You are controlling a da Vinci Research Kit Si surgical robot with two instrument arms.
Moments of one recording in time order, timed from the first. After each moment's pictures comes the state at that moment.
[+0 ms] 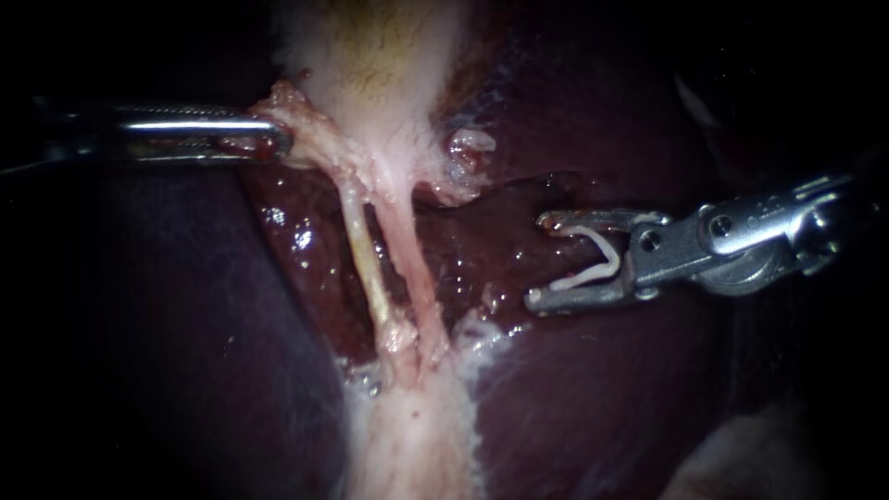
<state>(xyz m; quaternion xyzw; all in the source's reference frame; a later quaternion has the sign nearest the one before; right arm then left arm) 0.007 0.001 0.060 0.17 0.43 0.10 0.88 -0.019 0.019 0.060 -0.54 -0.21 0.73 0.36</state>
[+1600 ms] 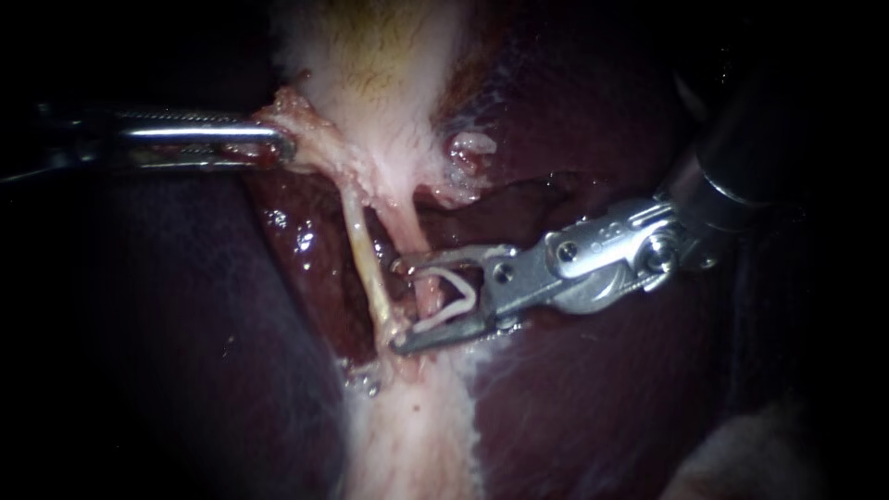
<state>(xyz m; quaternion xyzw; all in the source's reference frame) 0.018 -0.002 0.069 0.23 0.50 0.04 0.83 -0.019 0.018 0.061 -0.54 -0.21 0.73 0.36</state>
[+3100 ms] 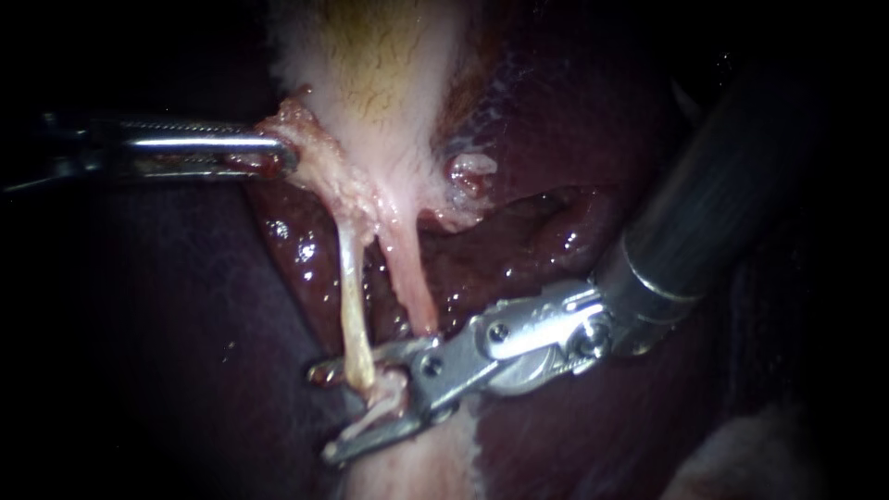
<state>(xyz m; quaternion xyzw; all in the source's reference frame) 0.024 -0.009 0.065 0.34 0.58 -0.02 0.74 -0.019 0.018 0.062 -0.54 -0.21 0.73 0.36</state>
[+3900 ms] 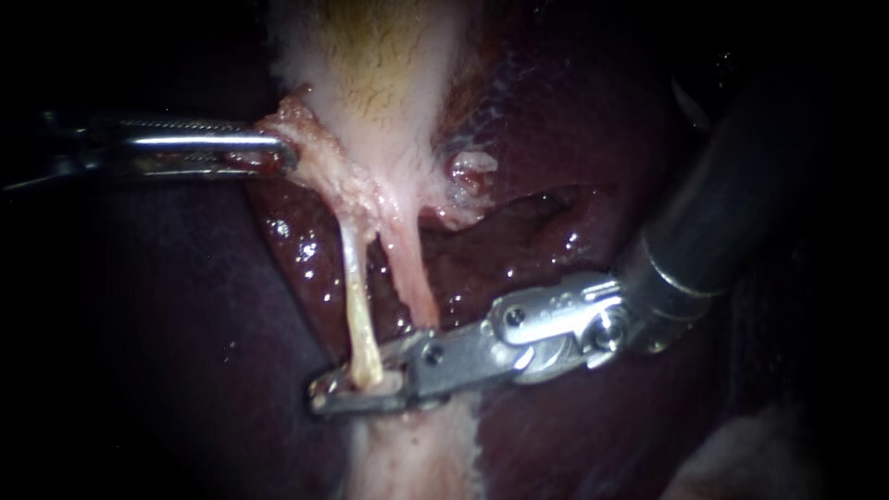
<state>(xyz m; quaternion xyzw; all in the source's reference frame) 0.022 -0.007 0.064 0.36 0.54 0.02 0.76 -0.019 0.018 0.062 -0.54 -0.21 0.73 0.36</state>
